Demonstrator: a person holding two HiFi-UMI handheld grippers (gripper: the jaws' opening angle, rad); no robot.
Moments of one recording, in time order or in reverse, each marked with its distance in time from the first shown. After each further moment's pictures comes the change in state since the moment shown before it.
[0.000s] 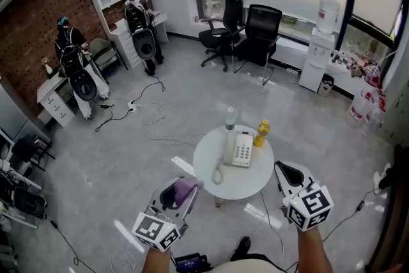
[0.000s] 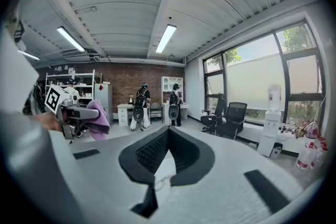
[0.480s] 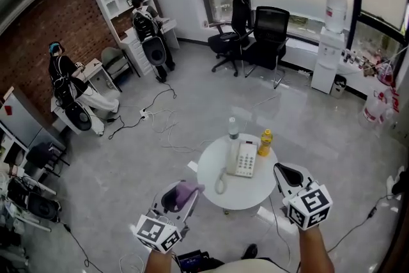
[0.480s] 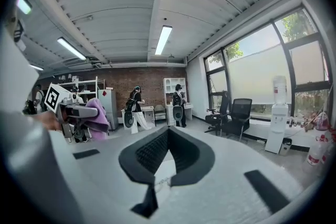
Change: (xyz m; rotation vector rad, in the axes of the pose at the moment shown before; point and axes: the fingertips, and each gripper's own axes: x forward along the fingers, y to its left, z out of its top) left arm 0.061 -0.018 0.008 0.057 0.038 0.037; right arm 0.023 -0.071 -0.005 0.057 -0.012 0.072
